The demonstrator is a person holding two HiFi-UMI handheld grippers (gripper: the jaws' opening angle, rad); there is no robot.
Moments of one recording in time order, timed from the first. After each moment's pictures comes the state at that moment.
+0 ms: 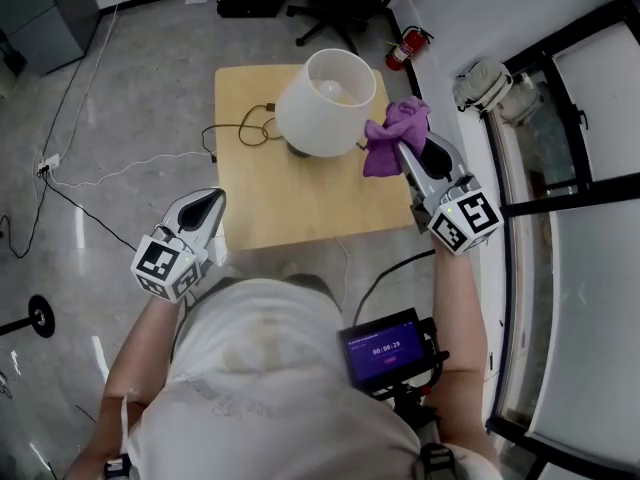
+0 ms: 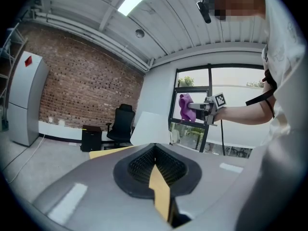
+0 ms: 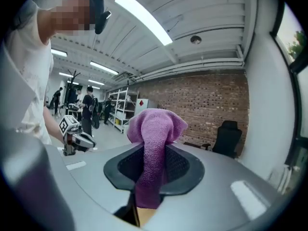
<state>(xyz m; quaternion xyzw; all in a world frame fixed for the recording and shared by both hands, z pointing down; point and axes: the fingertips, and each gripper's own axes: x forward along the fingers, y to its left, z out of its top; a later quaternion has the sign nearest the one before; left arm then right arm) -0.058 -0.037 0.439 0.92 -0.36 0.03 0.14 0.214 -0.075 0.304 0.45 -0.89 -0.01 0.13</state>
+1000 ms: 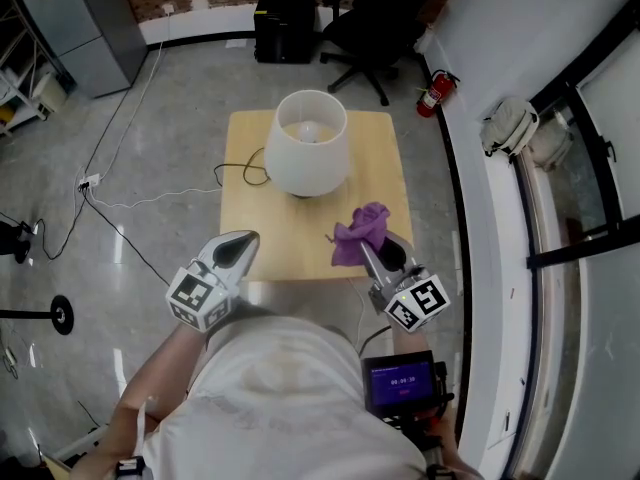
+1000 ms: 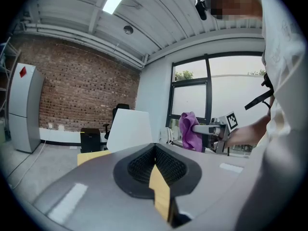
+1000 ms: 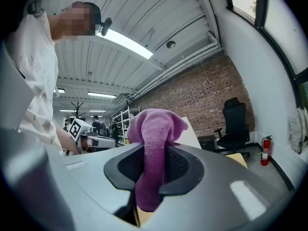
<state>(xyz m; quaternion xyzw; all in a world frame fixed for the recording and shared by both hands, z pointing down) 0.064 -0.006 0.429 0.92 -0.38 0.06 0.11 0.263 0.002 0.413 0.40 -0.91 0.10 -0.01</state>
